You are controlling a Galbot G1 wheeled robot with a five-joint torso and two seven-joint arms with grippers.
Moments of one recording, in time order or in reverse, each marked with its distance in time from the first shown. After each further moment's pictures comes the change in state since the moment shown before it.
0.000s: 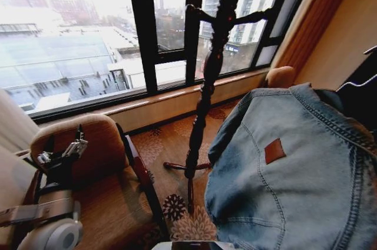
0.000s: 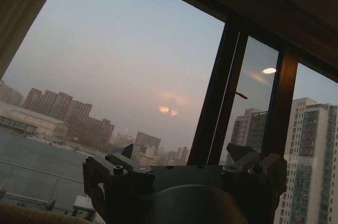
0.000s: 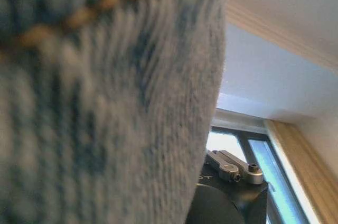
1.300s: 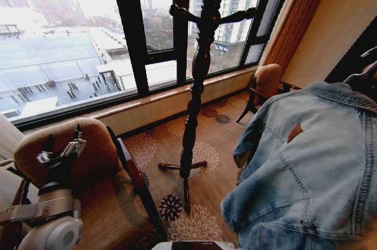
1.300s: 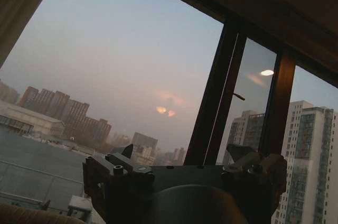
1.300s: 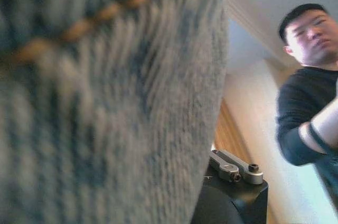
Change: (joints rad) left arm 0.001 0.004 -0.015 0.013 -0.021 -0.017 0.001; right arm 0.146 -0.221 0.147 -0.130 0.270 -0.338 0.313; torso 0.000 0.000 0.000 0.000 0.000
